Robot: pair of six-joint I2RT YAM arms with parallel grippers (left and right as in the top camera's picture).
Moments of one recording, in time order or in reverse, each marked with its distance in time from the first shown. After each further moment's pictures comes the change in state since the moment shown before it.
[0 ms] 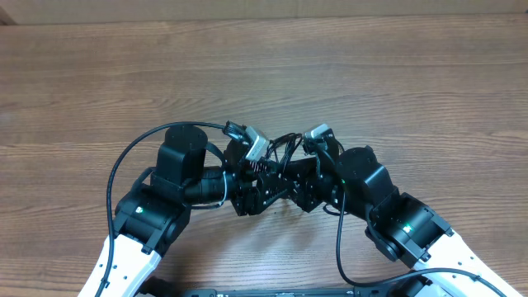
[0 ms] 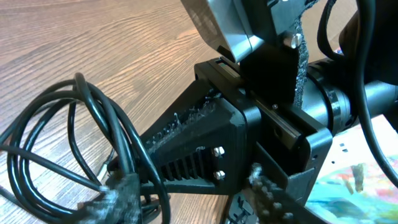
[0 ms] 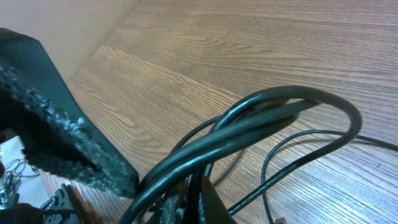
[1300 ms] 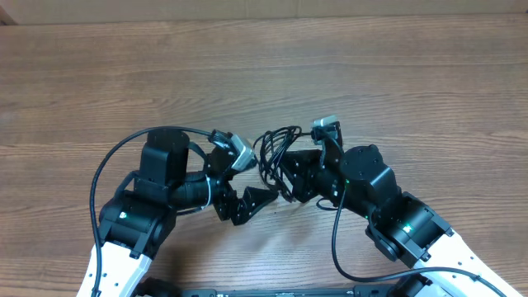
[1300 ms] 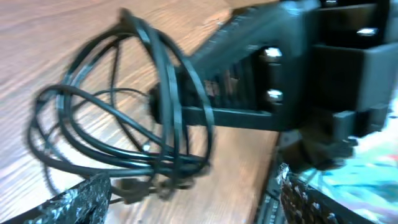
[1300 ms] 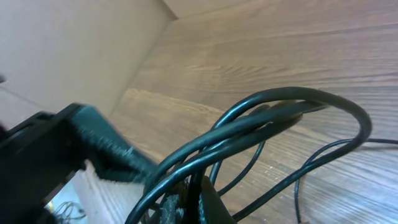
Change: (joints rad) left arm 0.108 -0.044 0.000 -0.178 -0.009 0.267; right arm 0.000 0.000 0.000 0.124 0.005 0.222
